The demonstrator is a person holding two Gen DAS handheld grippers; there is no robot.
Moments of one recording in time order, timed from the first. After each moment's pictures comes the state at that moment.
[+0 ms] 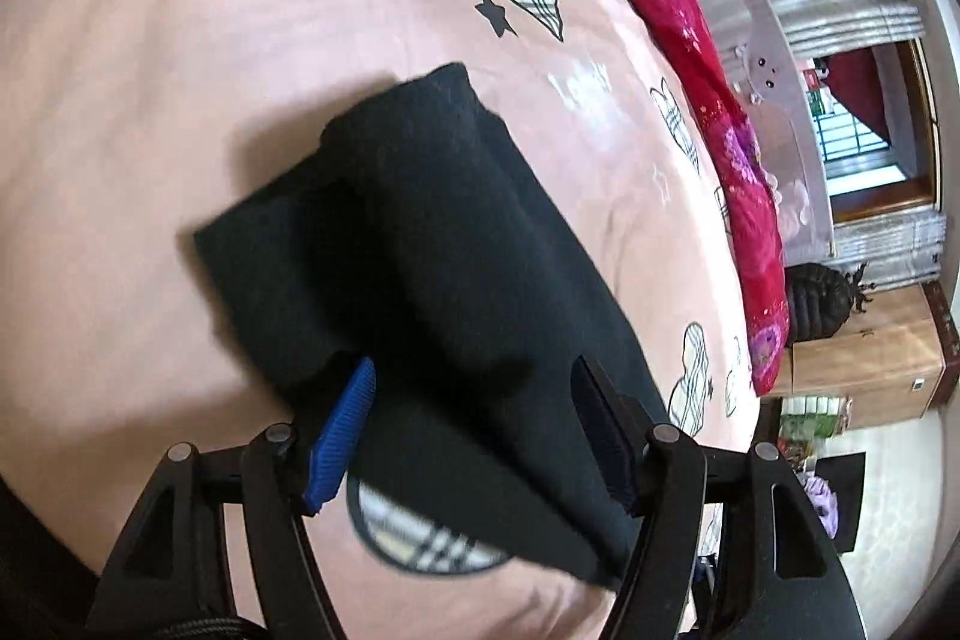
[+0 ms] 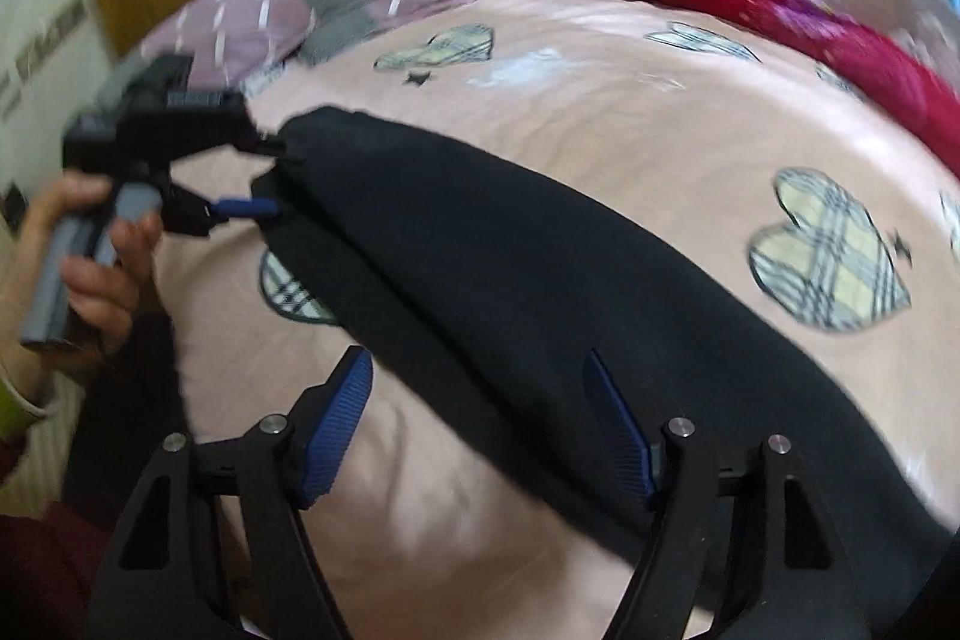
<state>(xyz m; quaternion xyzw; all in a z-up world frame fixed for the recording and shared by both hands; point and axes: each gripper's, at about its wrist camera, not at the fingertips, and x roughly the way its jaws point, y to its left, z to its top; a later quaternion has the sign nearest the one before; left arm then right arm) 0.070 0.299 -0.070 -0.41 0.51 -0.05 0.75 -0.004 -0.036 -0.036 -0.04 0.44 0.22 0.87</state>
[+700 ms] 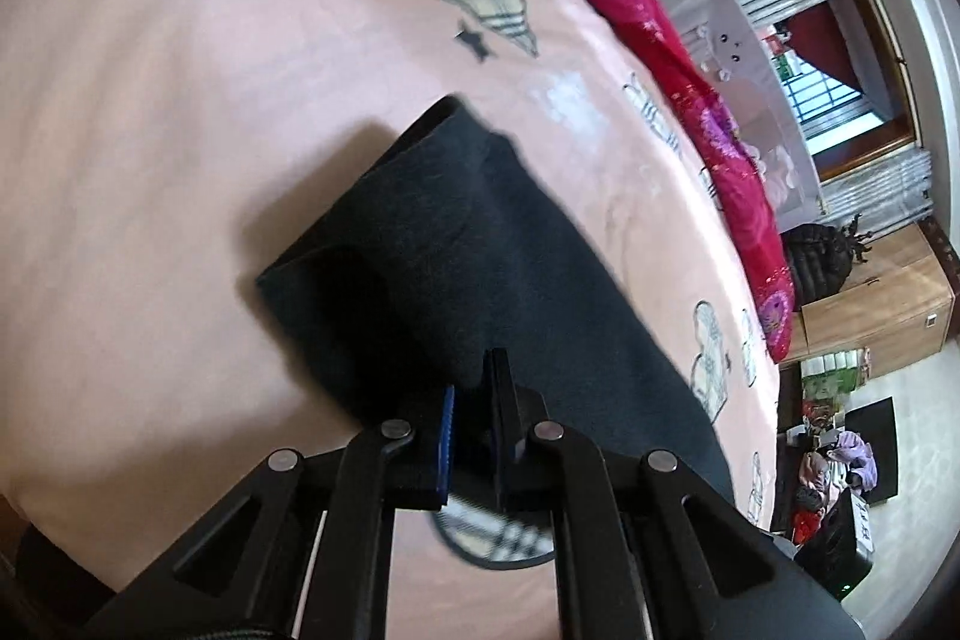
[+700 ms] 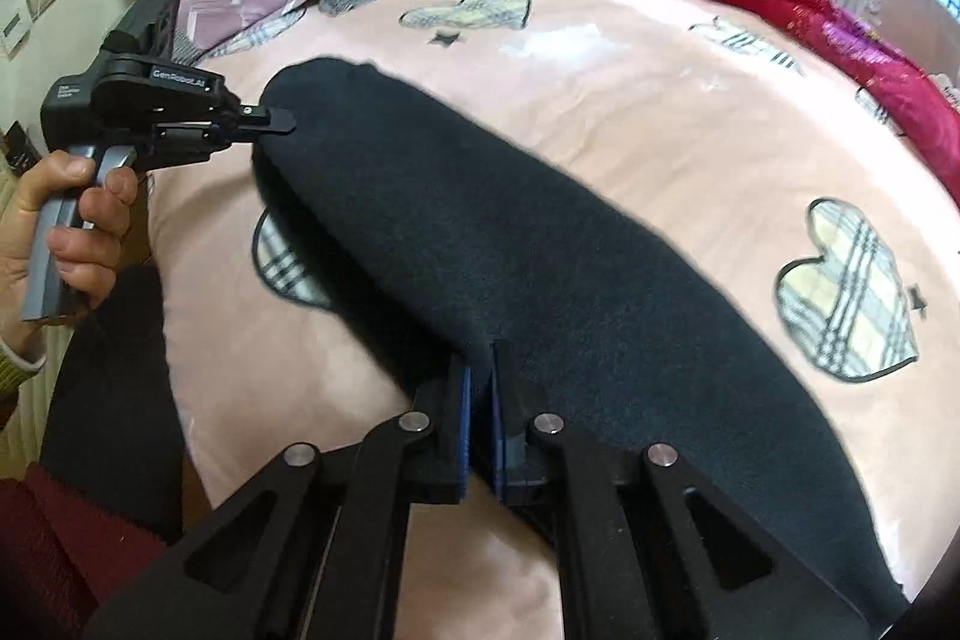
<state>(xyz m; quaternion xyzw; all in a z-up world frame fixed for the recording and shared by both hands) 0.050 0.285 -0.066 -0.35 0.49 -0.08 0.79 -0.001 -0.027 -0.041 -0.08 0.47 0.25 0.84</state>
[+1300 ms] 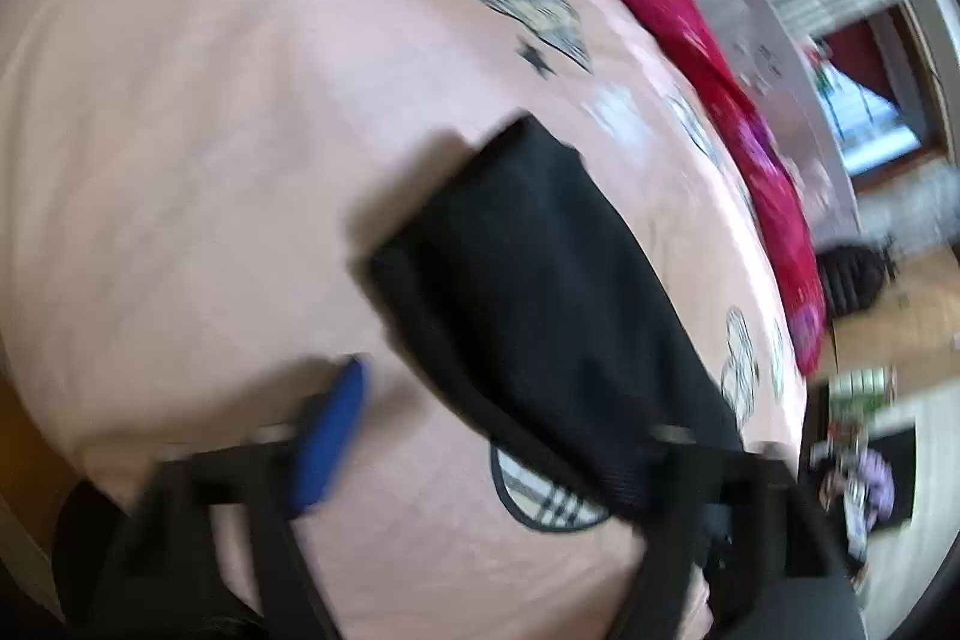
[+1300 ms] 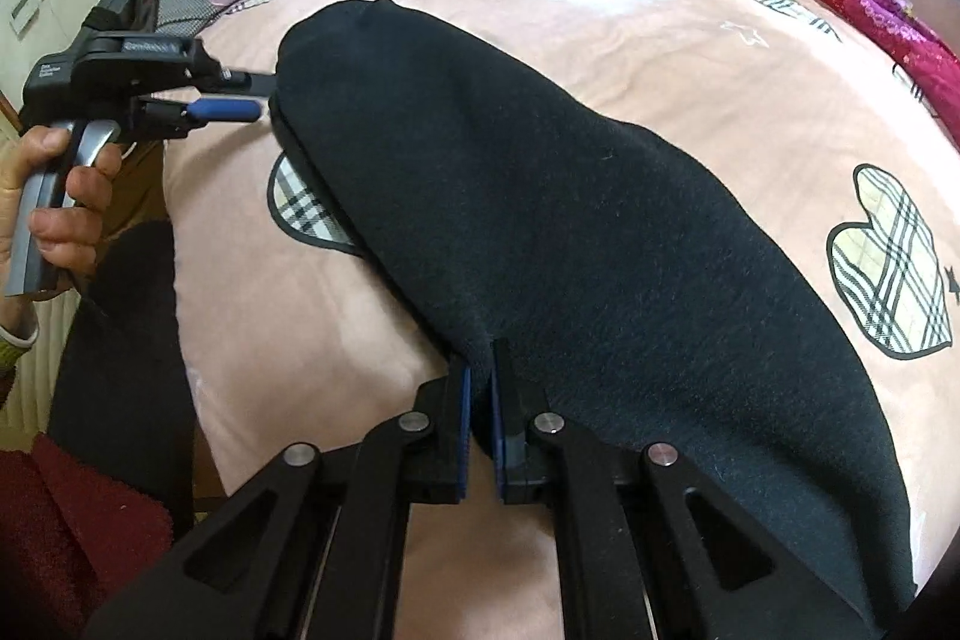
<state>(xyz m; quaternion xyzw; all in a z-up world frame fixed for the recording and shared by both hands) 0.023 0.312 -0.054 -0.36 0.50 -0.01 0.79 0.001 -0.018 -0.060 -0.07 0.51 0.28 0.81</state>
